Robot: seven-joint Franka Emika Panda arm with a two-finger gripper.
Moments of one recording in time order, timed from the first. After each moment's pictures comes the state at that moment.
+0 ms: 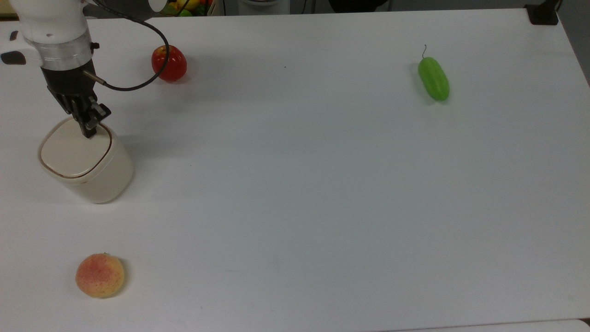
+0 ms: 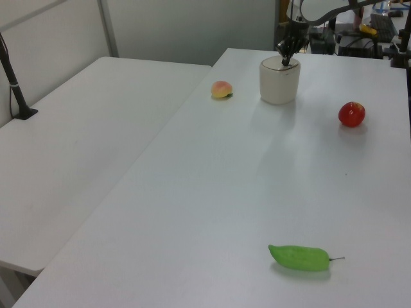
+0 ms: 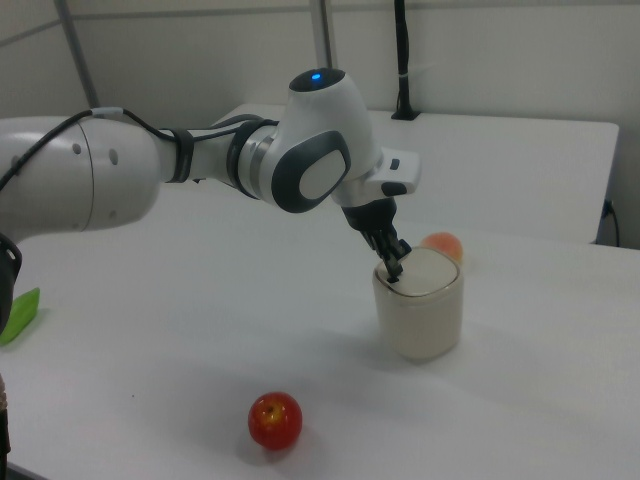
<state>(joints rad) -0.29 0.43 -0.02 -1.51 -0.05 2.23 0.24</state>
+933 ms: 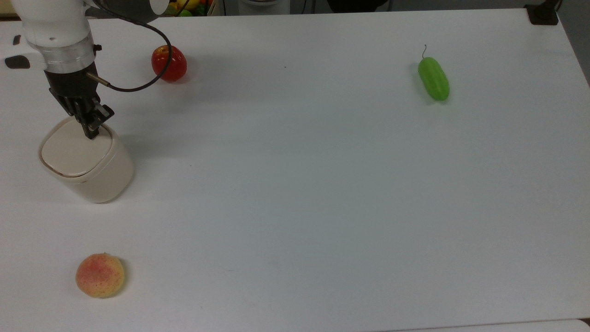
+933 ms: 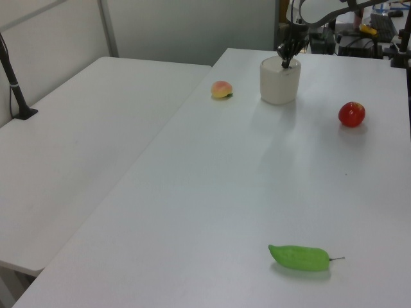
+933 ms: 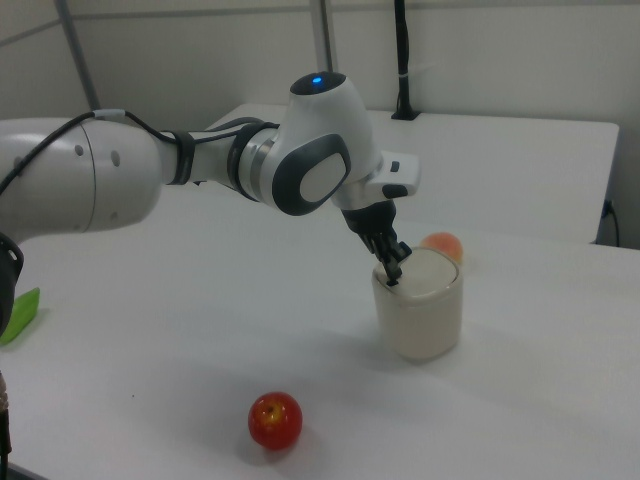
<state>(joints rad) -0.28 0.43 -0.02 -1.52 -0.05 2.23 0.20</state>
